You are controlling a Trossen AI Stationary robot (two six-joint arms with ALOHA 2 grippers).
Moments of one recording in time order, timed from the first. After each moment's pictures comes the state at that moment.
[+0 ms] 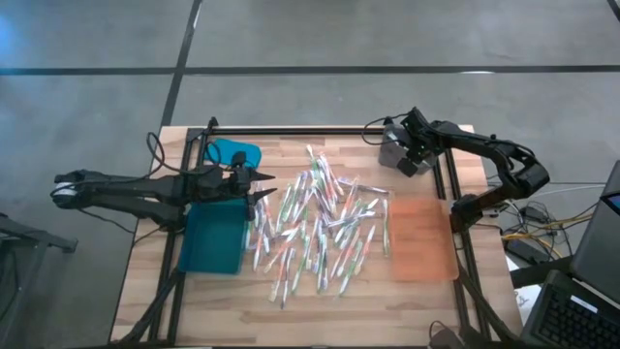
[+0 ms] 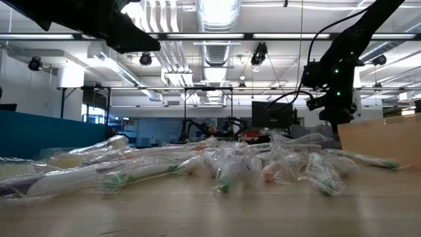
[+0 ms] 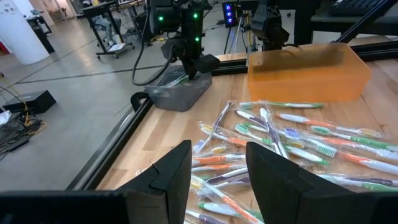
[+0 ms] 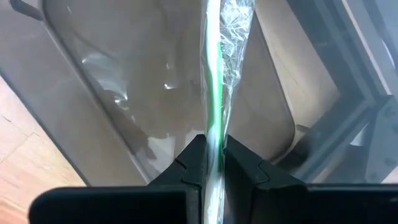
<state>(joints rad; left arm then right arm) 0.06 0.85 0.54 0.11 -0.21 0.16 -0.98 1.43 0.78 -0.66 0.20 -0.26</state>
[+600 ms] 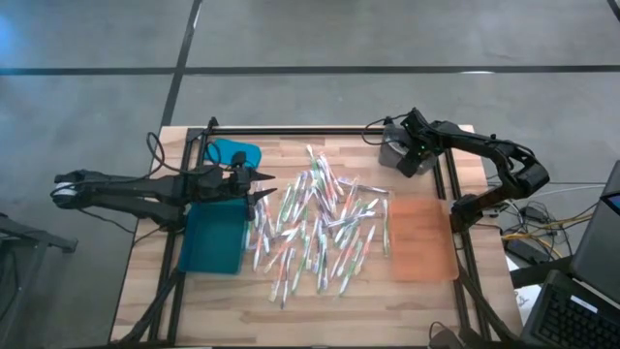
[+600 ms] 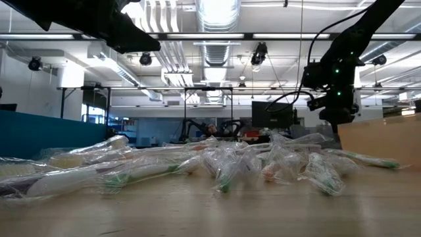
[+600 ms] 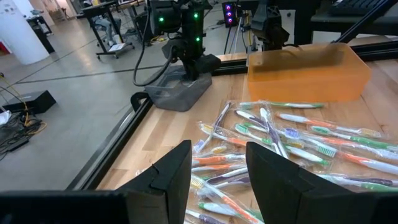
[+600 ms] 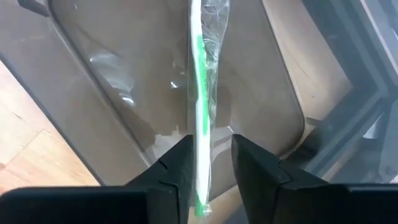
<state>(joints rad) 0.06 0.85 0.54 0.11 -0.21 0.16 -0.98 1.43 0.78 -0.68 0.18 -0.24</state>
